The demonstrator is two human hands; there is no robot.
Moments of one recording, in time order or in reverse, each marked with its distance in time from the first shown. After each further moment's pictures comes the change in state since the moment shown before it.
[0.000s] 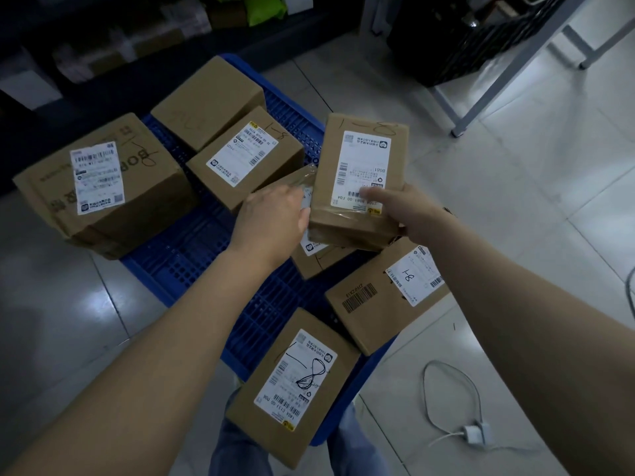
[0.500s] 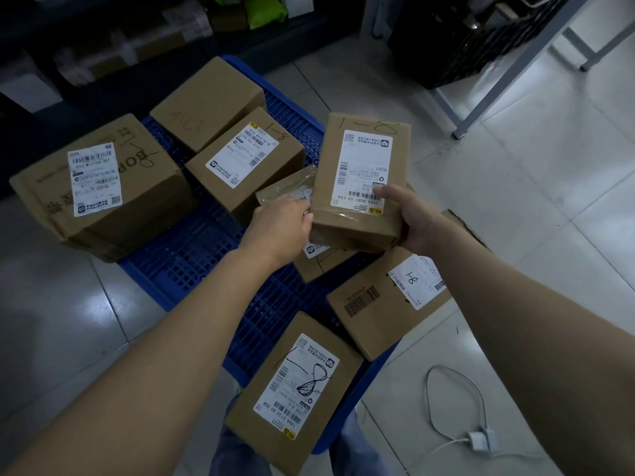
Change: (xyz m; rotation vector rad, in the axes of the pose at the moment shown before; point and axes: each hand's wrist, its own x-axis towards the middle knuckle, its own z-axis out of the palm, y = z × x) left_hand 0.013 -0.007 0.024 -0.150 -0.179 -0.057; right_hand 0.018 0.023 -0.002 0.369 -0.178 0.049
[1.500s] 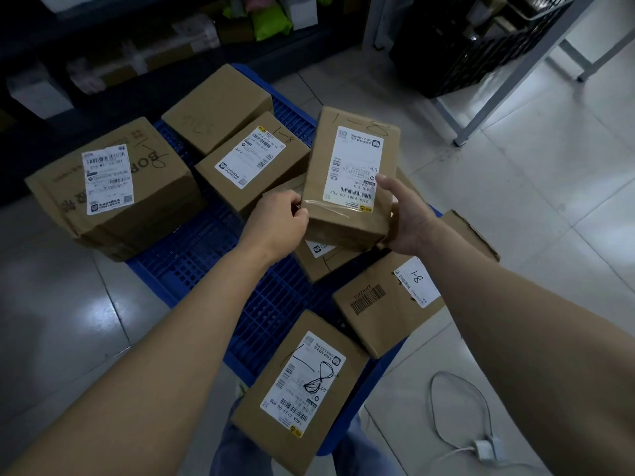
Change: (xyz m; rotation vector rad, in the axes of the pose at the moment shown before) left_hand -0.014 -0.007 -0.009 -0.356 0.131 -0.127; right_hand -0.007 0.007 0.022 0.187 -0.024 0.079
